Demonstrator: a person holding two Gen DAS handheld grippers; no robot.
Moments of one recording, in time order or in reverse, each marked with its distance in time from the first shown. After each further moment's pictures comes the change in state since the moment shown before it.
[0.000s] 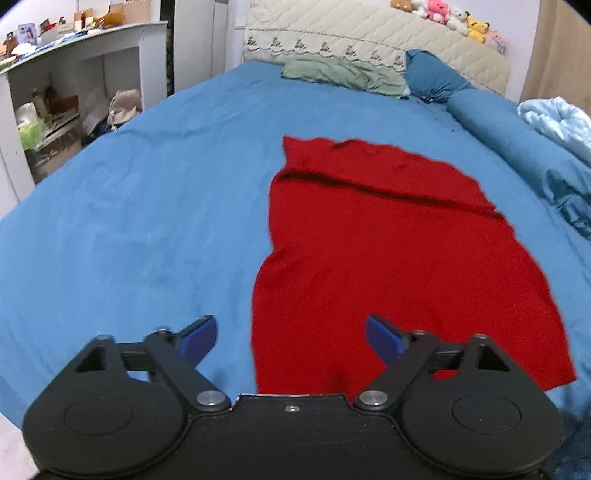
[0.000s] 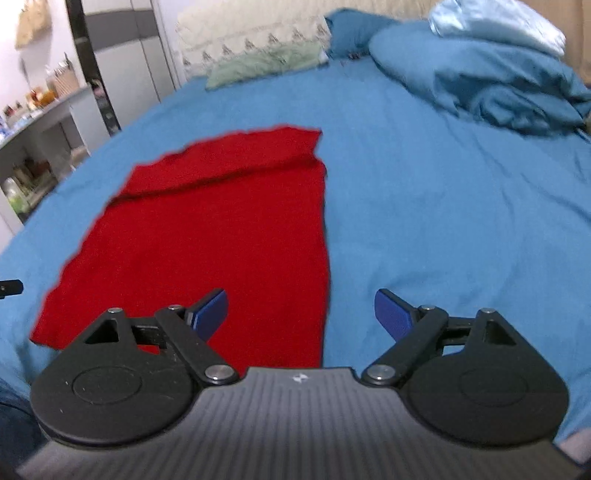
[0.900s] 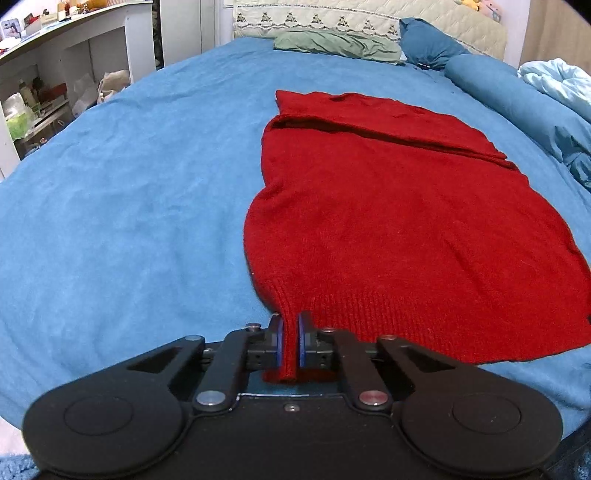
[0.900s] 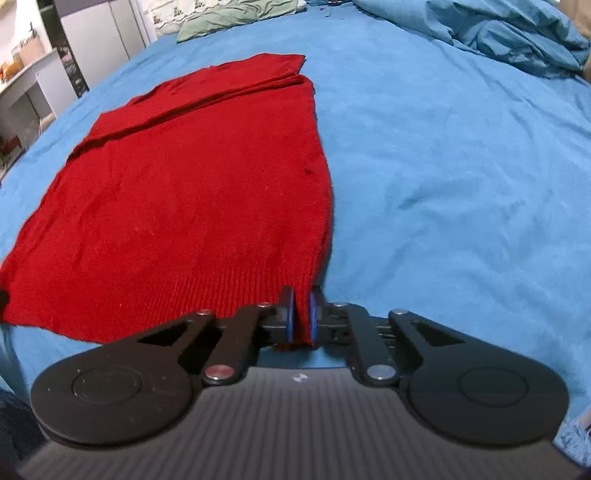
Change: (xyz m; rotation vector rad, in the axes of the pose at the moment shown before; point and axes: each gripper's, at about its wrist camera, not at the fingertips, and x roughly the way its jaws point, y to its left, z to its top) left arm 0.035 -0.009 -0.040 0.047 0.066 0.009; right arm 0.062 0.002 -0.037 0.055 0.142 -0.052
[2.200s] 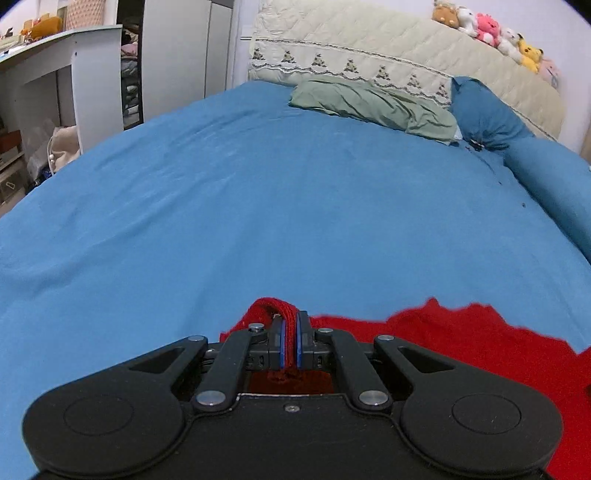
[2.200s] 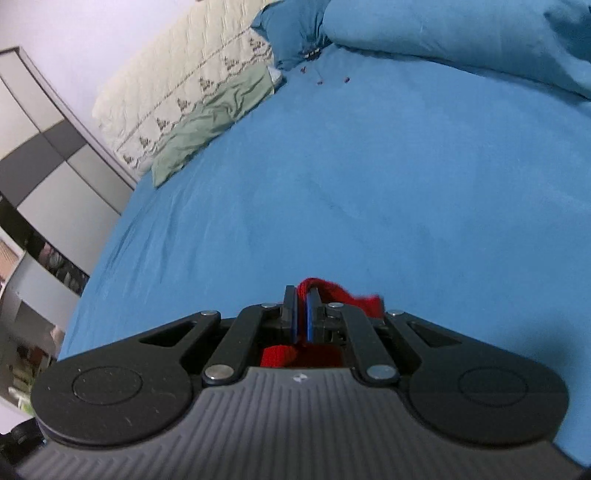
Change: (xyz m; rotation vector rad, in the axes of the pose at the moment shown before) left arm 0.267 0.003 0.342 -0.123 -0.149 0.017; right arm 0.269 -0.002 0.370 0.388 -0.191 0.200
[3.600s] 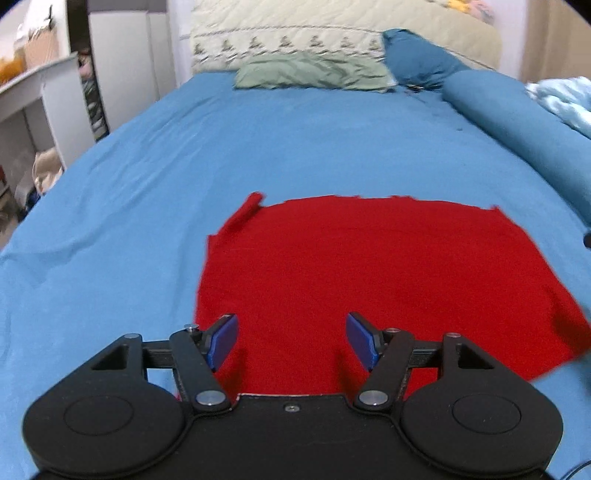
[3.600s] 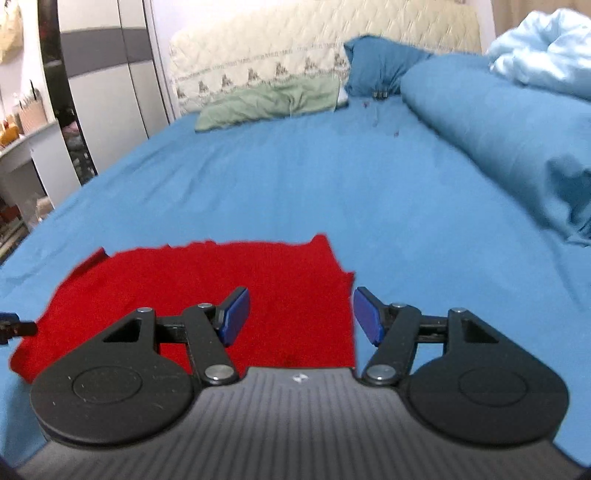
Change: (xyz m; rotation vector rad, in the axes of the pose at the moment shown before) left arm -0.131 -0.033 -0.077 0.246 0.078 -0.066; right arm -0.143 0.042 -0.064 -0.494 -0.055 -0.056
